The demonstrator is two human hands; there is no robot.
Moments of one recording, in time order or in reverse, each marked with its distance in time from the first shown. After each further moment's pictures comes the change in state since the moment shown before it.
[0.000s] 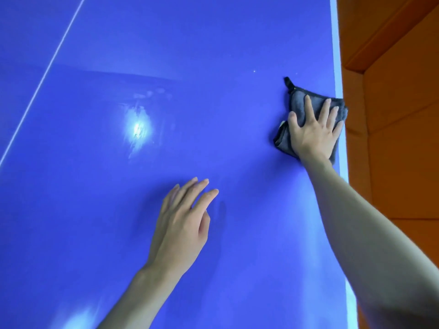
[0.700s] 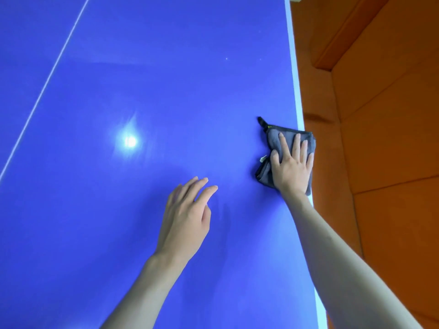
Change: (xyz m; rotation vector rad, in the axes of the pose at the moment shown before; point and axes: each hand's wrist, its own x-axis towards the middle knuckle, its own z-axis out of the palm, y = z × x) left_hand -0.107 0.059 -0.004 -0.023 0.007 0.055; right_hand -0.191 0.098 -0.015 0.000 -0.019 -0.042
